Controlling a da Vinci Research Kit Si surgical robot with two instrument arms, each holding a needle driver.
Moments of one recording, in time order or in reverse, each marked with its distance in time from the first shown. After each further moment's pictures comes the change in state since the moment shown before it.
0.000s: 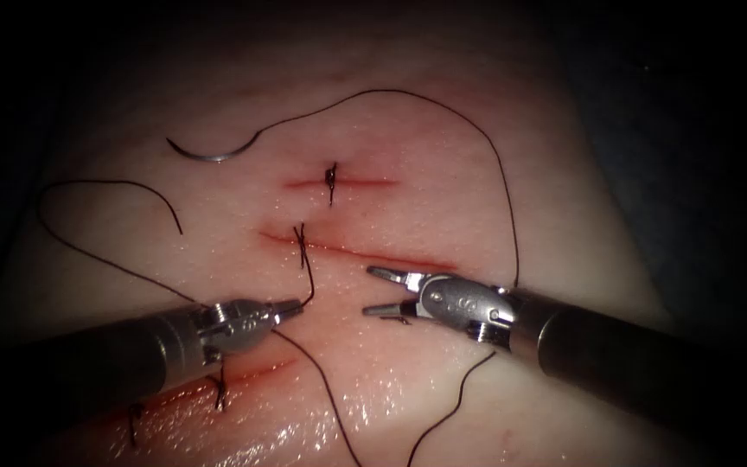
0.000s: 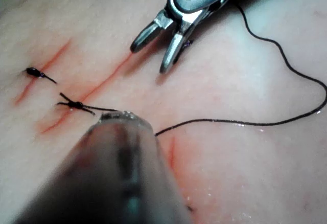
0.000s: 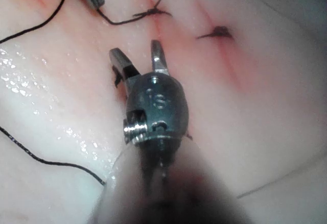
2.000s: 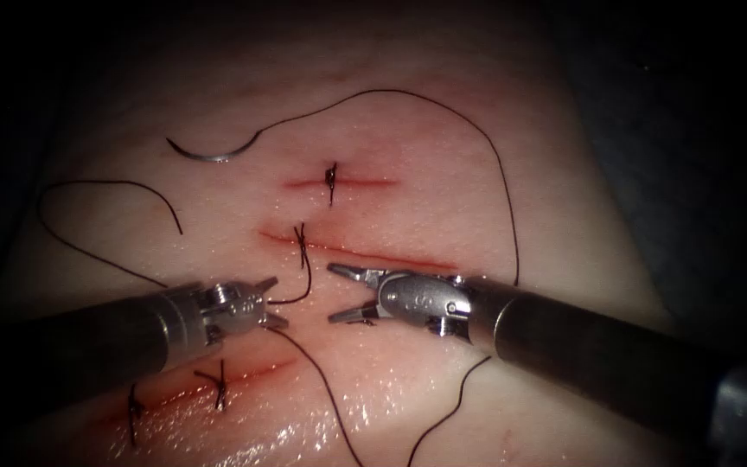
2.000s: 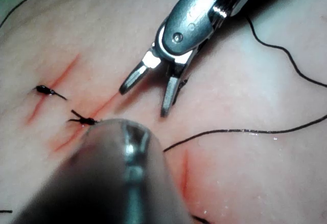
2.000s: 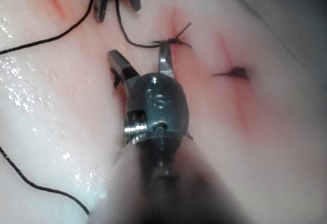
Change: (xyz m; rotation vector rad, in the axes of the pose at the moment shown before) right arm 0.002 -0.001 0.005 -0.031 0.073 -0.147; left arm 0.000 -0.001 0.000 -0.053 -0.231 0.051
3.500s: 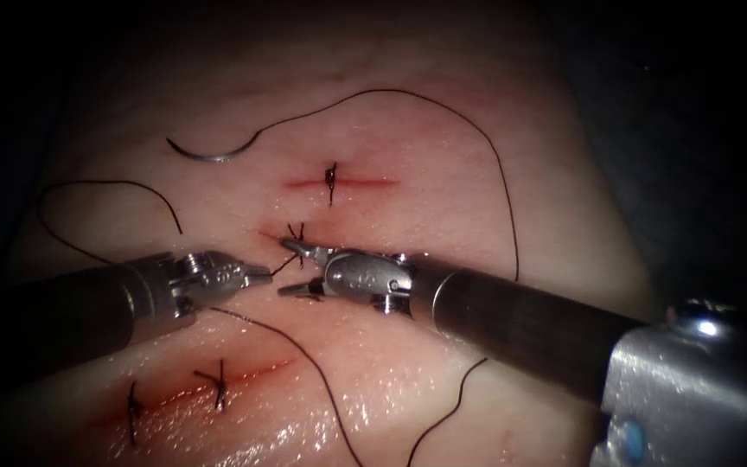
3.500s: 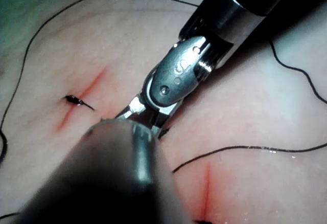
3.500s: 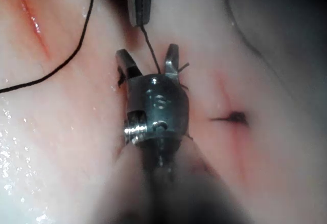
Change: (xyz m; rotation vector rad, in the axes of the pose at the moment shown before) right arm 0.001 0.001 0.008 -0.147 0.071 -0.029; left arm 0.001 -0.003 -0.005 -0.025 0.088 -0.044
